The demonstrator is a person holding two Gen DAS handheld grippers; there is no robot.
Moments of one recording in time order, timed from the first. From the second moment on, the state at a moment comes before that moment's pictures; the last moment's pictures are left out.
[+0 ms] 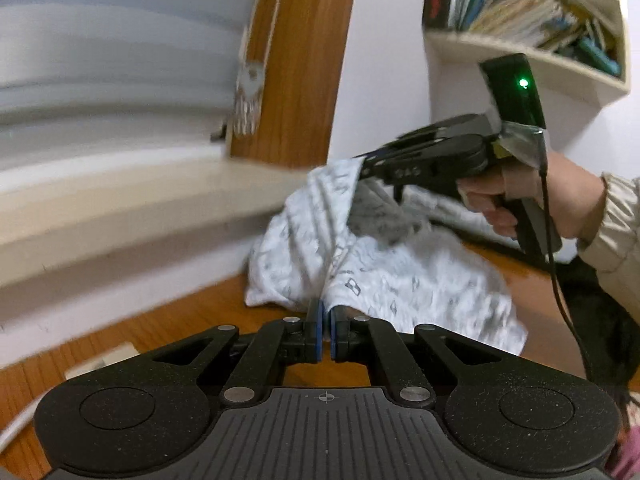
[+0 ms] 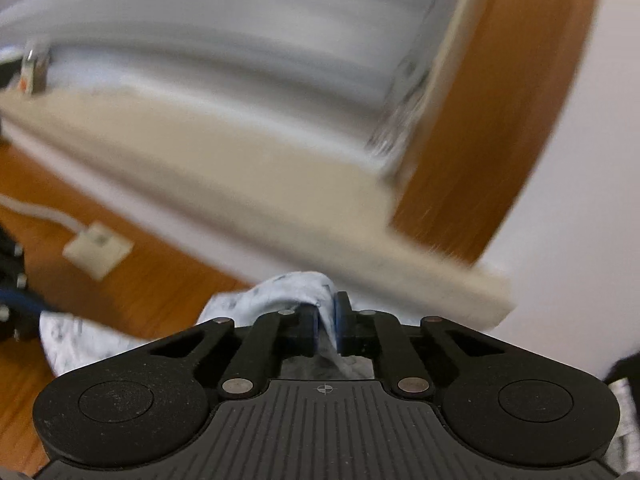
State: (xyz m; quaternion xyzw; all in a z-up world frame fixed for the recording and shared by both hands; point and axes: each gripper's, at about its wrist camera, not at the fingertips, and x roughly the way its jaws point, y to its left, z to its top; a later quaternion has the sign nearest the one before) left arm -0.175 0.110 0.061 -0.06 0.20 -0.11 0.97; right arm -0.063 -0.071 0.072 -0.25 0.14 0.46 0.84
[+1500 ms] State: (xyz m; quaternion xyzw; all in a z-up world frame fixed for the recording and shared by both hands) left arm -0.200 0.226 0.075 -0.16 0.17 0.05 0.97; right arm 0.015 -0.239 0.004 -0.15 0.31 0.32 0.88
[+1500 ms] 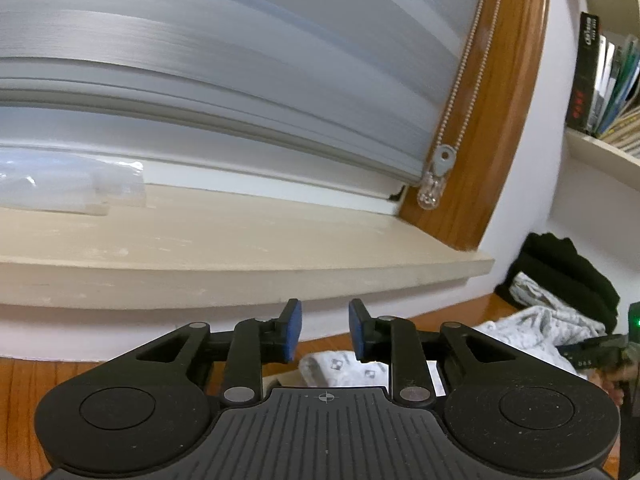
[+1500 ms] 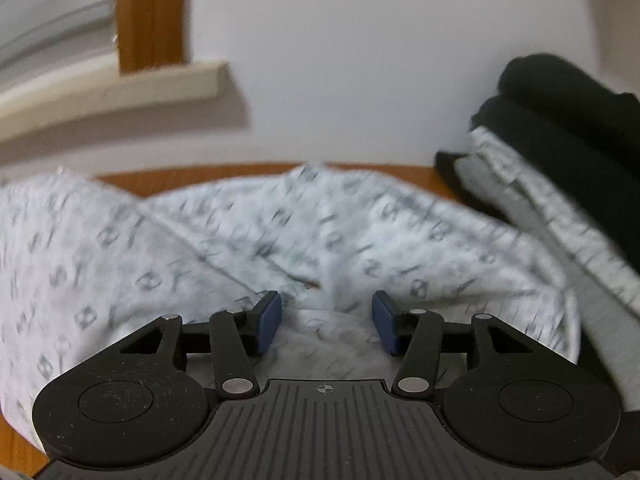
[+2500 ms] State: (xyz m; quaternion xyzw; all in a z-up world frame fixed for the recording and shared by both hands) left arm -0.176 0.158 0.058 -0.08 0.22 -0.02 0.97; right arm -0.089 -0.177 -0.007 -0.12 0.28 0.48 0.82
